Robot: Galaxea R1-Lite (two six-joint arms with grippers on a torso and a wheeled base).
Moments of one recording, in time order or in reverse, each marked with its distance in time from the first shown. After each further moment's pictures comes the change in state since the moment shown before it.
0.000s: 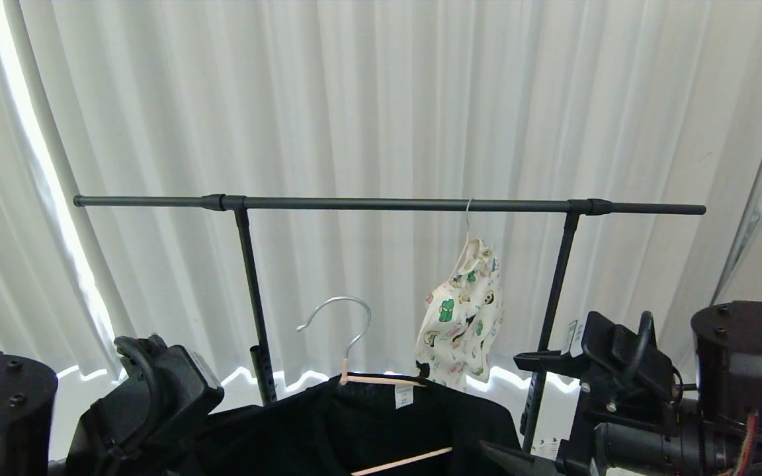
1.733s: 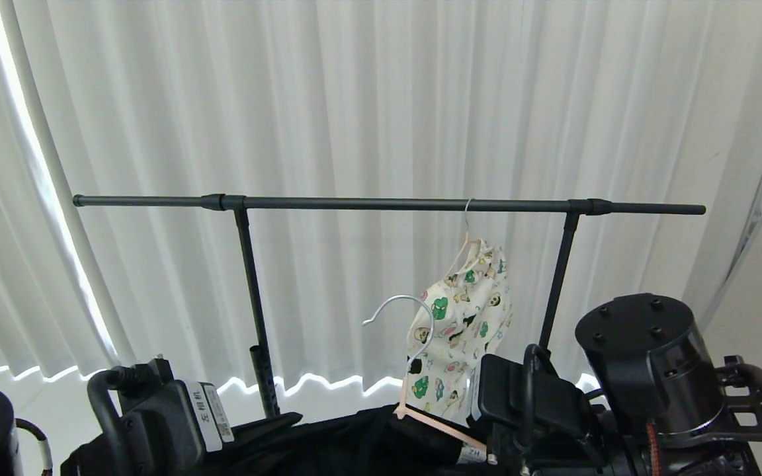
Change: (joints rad) left arm -0.205 -0.007 0.000 -0.120 -0.002 0.067; right arm 0.162 0.113 -0.266 0.346 0.078 -0.079
